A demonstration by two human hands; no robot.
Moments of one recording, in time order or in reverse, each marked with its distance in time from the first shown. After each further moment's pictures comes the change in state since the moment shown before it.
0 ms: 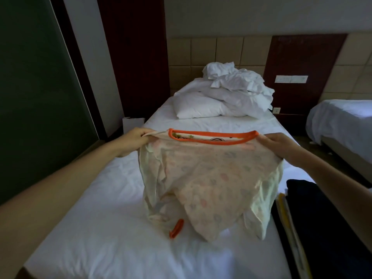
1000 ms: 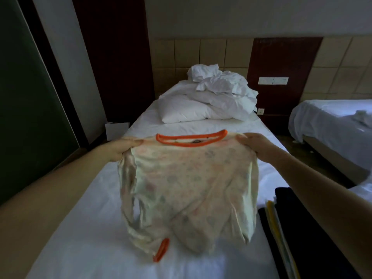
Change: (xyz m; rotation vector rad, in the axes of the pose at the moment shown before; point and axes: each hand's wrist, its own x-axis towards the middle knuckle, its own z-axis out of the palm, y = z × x) left_hand 0.081 -0.009 0.003 -0.464 -0.001 -0.344; right_hand 0.084 0.021 0.001 0.248 0.104 0.157
